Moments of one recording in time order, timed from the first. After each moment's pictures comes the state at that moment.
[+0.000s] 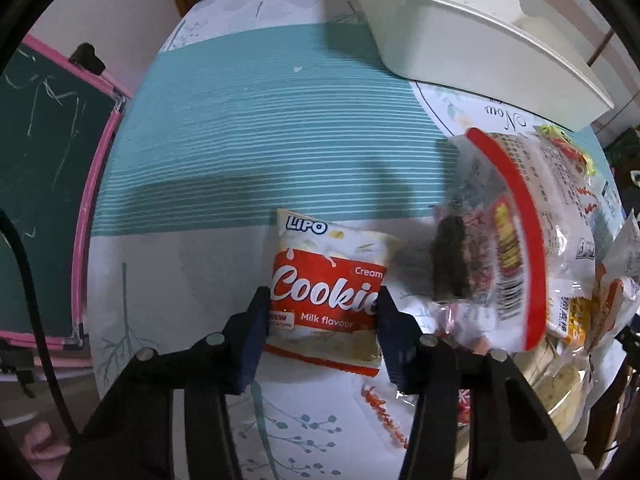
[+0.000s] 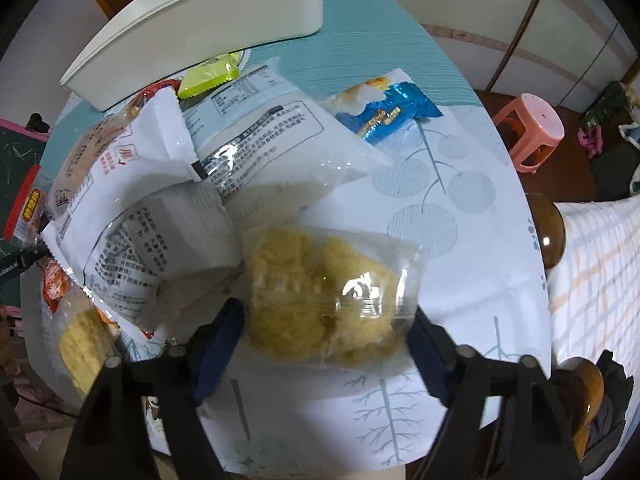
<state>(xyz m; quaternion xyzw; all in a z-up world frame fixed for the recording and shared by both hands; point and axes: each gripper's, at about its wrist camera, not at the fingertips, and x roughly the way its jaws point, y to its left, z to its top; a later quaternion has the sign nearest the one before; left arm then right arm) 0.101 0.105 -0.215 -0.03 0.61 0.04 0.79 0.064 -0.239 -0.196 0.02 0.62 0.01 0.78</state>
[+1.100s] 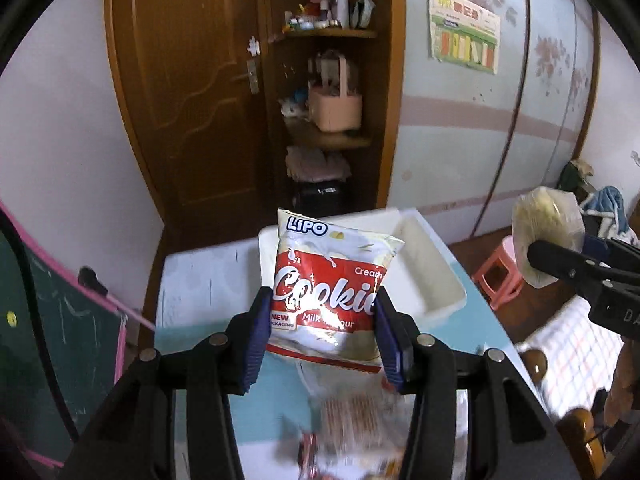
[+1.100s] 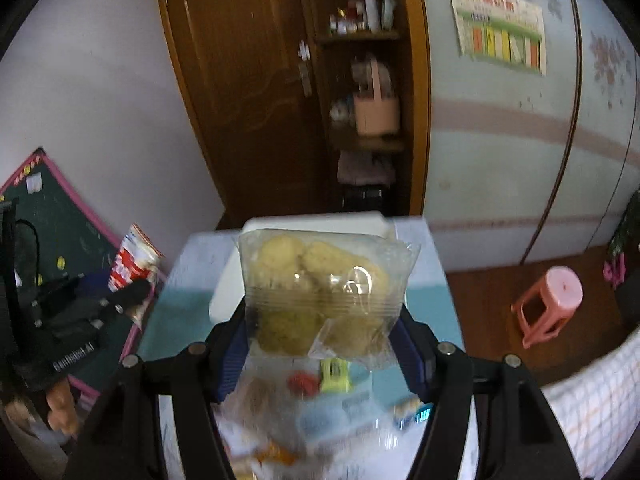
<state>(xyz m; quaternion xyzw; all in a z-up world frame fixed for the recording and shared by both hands) 0.164 0.006 0.073 0.02 0.37 -0.04 0.93 0.160 -0.193 0.077 0.02 0.36 0.11 0.93</state>
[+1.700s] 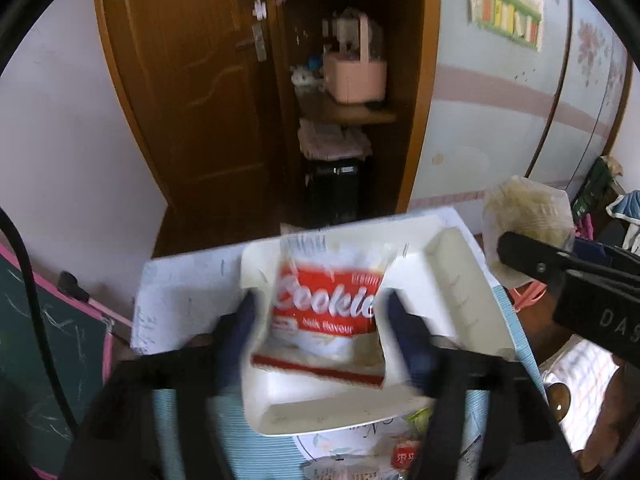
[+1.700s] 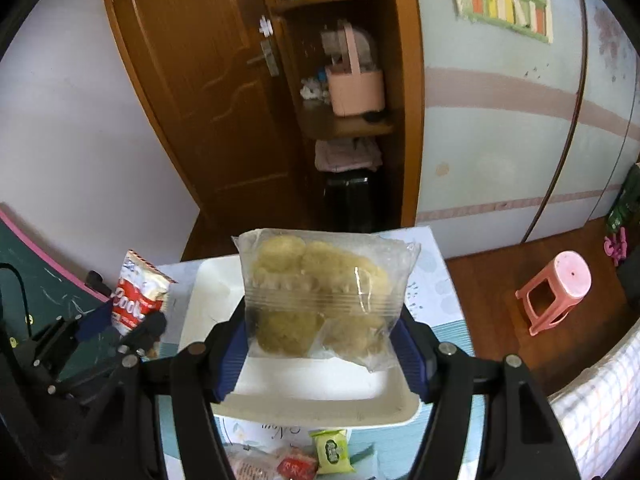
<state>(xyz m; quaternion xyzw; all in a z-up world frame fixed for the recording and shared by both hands) 0.318 -0.015 -0.002 0.02 0.43 -0.01 0.90 0.310 -0.185 0.013 0.05 0.43 0.08 0.90</state>
